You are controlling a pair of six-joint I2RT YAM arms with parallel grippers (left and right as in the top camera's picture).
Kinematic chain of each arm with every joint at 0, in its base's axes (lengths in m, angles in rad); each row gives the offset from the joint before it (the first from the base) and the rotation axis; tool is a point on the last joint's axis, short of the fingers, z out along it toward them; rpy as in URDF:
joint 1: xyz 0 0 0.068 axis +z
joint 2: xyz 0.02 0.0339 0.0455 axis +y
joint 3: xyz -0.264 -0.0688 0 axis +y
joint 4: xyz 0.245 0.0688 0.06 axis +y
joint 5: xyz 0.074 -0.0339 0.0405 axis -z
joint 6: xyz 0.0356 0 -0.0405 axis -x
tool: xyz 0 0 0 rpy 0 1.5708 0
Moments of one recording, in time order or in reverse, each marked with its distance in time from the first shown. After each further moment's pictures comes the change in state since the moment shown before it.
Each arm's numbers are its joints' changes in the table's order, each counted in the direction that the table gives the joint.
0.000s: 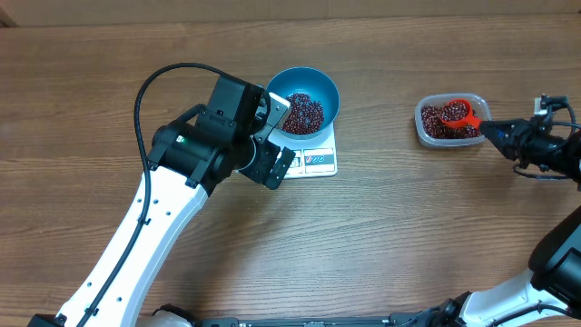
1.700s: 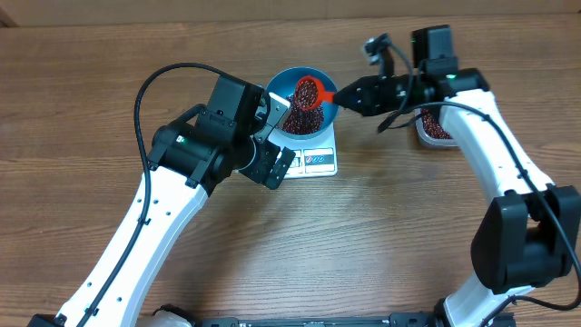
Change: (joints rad) left arm 0.000 0.000 0.000 0.000 0.000 0.000; right arm 0.813 0.000 -0.224 -0.184 0.266 -0.144
